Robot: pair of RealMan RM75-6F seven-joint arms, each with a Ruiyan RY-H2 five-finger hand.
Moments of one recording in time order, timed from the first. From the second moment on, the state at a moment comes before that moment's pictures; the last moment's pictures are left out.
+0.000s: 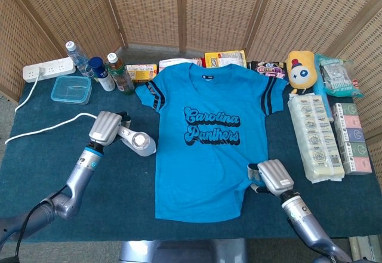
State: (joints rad) left arm -0.71 -1.71 -0.17 -0.95 1.38 1.11 -0.10; right arm 0.43 -1.36 0.04 -1.63 -1.41 1.09 -0.06
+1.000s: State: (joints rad) left arm -0.78 -1.86 -0.21 -0.65 1.29 0.90 -0.20; right arm 0.44 -1.37 0.06 -1.62 -1.36 1.06 -0.10
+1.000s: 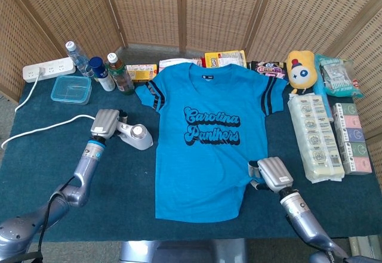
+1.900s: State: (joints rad) left arm -0.76 -1.77 -0.23 -0.81 1.22 0.88 0.00; right arm 0.44 -1.37 0.06 -1.62 -1.37 1.08 -0.10
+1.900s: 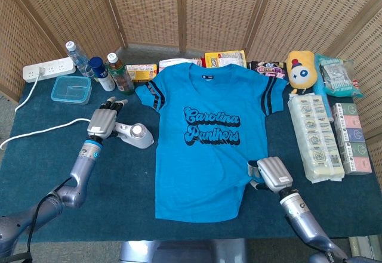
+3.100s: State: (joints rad) left arm -0.70 -1.65 -0.22 -1.01 1.19 0.93 0.09; right arm 0.44 -1.38 0.06 -1.64 -1.35 1.08 -0.13
